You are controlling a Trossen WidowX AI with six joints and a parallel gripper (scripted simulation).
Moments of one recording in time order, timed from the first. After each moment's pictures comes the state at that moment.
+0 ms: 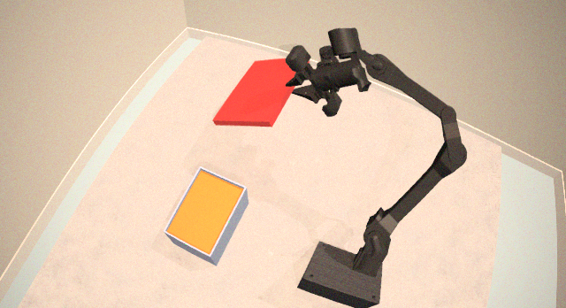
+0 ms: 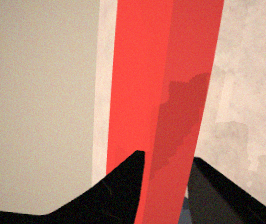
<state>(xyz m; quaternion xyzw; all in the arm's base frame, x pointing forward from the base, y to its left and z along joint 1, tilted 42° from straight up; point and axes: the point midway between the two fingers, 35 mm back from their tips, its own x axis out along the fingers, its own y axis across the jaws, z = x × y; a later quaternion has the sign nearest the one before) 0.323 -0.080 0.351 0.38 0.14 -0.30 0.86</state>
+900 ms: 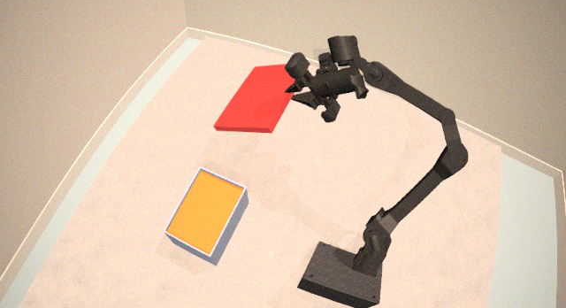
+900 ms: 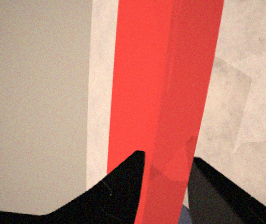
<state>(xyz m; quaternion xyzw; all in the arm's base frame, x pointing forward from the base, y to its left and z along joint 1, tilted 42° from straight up) 0.323 -0.094 0.335 0.38 0.14 -0.30 0.86</state>
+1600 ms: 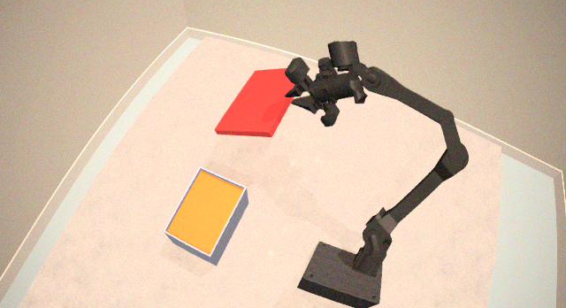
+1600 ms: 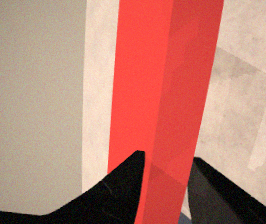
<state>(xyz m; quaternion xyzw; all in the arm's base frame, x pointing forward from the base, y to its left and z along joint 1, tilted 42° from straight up) 0.323 -0.105 0.323 0.38 0.14 -0.30 0.86</state>
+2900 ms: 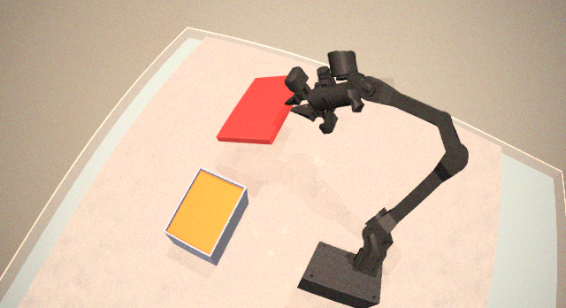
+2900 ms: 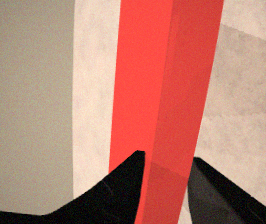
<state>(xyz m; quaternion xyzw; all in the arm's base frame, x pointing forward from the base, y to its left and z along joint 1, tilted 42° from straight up) 0.323 -0.125 0.301 0.38 0.14 -0.30 0.86</state>
